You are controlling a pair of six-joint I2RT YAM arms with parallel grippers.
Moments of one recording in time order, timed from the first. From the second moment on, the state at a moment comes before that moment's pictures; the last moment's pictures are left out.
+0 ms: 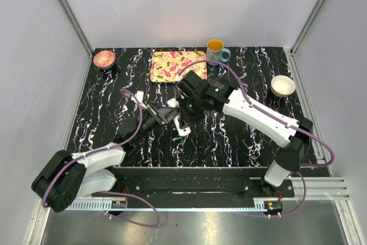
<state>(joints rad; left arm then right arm) -0.62 1.13 0.27 1.02 0.23 -1.26 0.96 1.67 1.71 -1.07 -0.13 0.61</state>
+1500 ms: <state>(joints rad) -0.62 1.13 0.27 1.02 0.21 -1.31 0.96 1.64 1.79 -1.10 -0.02 0.64</state>
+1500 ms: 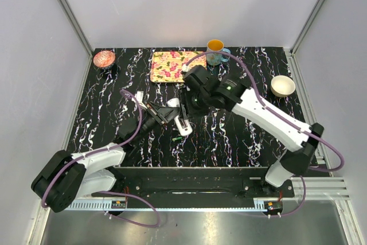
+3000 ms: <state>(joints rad) -0.60 1.17 0.35 0.99 0.47 -1.44 0.95 0.99 0.87 -0.18 -0.15 0.43</state>
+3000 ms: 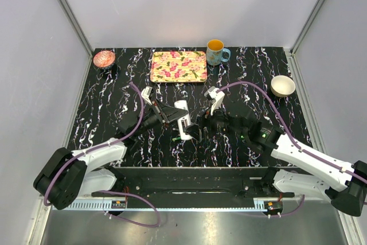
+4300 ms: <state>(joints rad) -0.63 1.15 0.35 1.02 0.47 -1.44 0.95 1.04 0.86 -0.14 -0.20 0.42</state>
